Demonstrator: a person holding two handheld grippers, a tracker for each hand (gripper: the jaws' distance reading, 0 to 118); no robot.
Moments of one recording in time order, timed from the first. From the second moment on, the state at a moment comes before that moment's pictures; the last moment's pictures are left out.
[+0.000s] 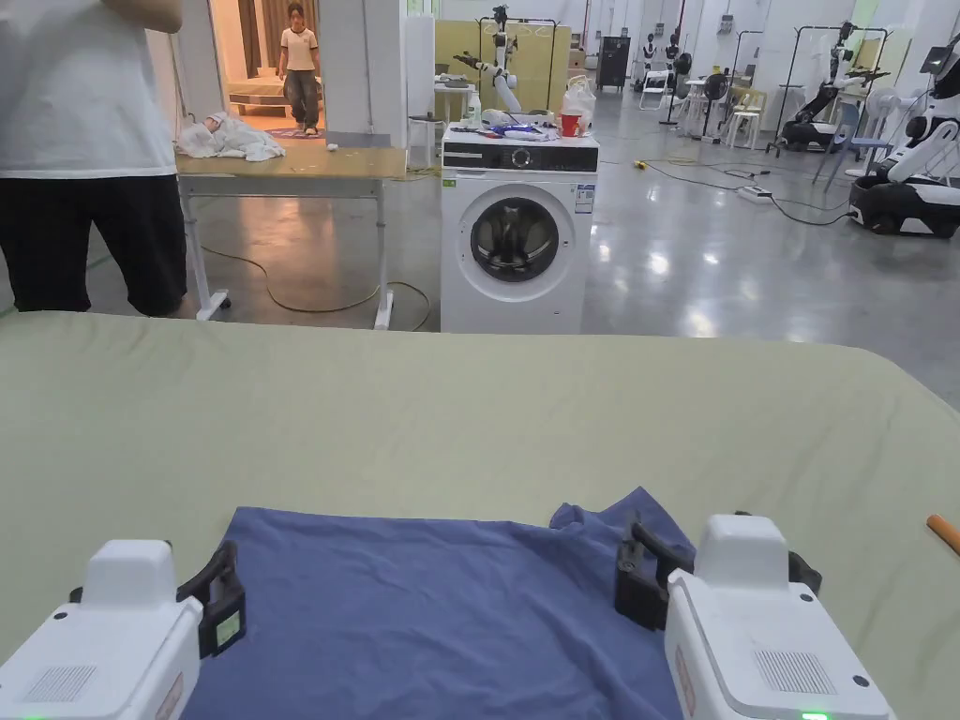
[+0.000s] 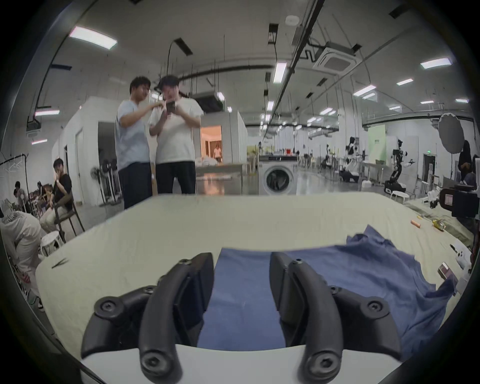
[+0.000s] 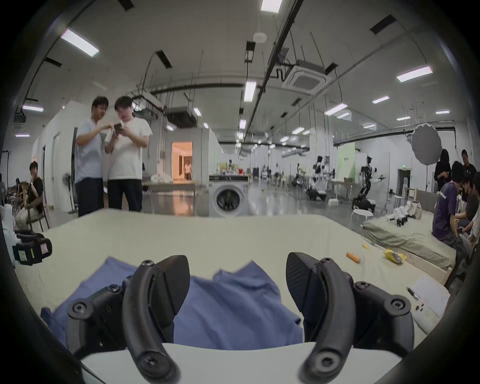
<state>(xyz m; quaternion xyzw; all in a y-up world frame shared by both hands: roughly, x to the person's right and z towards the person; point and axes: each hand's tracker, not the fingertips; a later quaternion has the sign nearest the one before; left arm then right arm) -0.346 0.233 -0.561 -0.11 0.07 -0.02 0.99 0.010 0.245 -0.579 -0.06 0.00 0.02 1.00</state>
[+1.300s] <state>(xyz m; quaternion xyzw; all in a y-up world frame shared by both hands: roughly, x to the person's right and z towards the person) -0.437 0.129 -0.893 -0.46 0.05 0.00 0.89 0.030 0.167 -0.685 -0.18 0.02 0.06 0.98</state>
